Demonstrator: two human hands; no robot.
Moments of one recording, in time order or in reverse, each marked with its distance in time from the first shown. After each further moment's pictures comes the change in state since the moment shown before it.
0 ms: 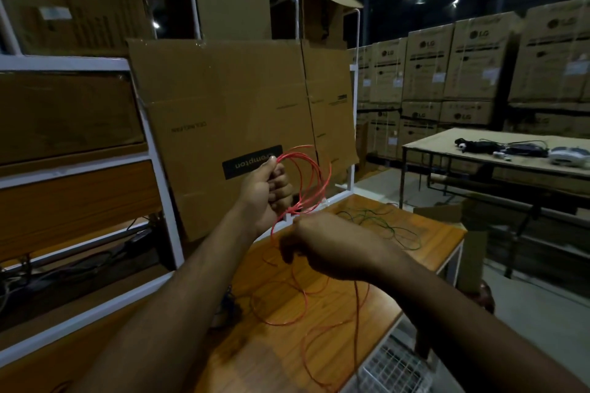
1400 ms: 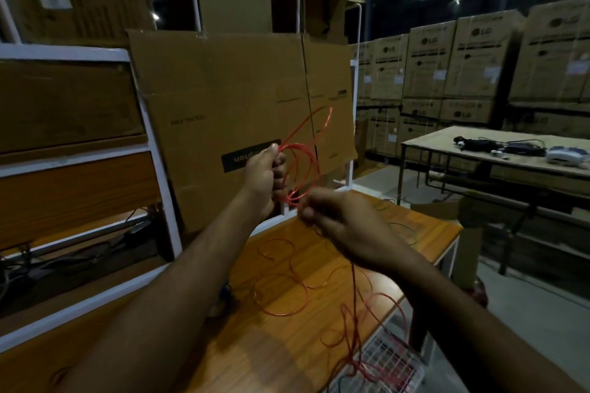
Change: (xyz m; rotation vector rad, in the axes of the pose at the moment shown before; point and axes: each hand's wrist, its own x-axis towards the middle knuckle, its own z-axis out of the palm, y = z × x) left_hand 0.000 0.003 0.011 0.260 0.078 0.138; right_hand -0.030 0.012 0.009 0.516 0.442 0.110
